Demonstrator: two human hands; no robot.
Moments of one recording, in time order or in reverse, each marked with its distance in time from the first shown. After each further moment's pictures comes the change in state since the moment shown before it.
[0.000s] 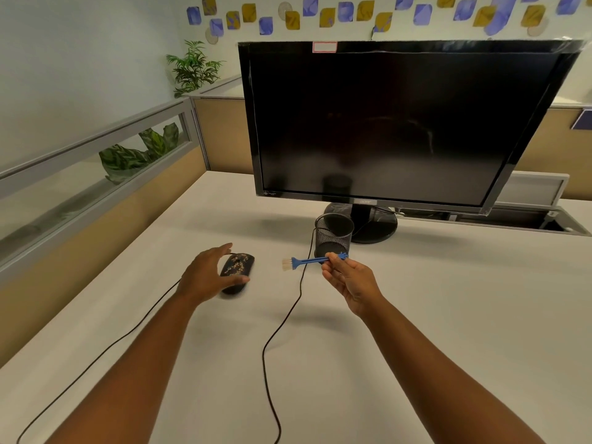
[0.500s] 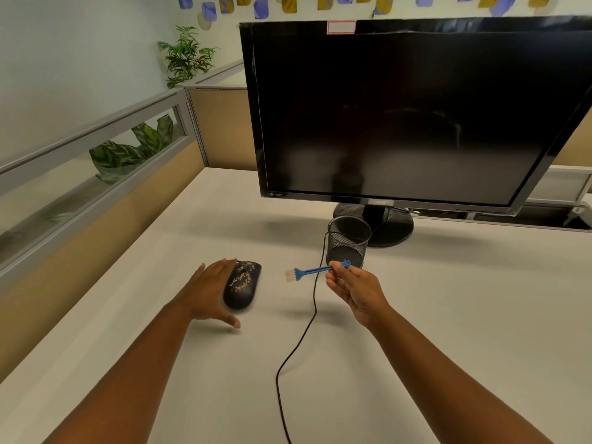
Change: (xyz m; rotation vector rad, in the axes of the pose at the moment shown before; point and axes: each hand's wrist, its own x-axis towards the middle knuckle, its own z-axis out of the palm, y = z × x) left_hand 0.039 -0.055 0.011 0.471 -0.386 0.190; right_hand 0.039 0.018 0.015 -0.071 0.041 0.011
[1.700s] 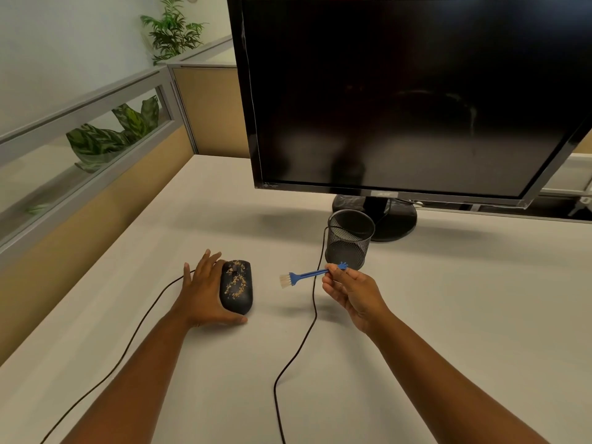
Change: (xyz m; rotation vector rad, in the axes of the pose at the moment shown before) left_hand 0.016 -0.006 0.027 -0.154 0.143 -0.067; right_hand 0.013 0.011 0.002 0.011 0.008 0.064
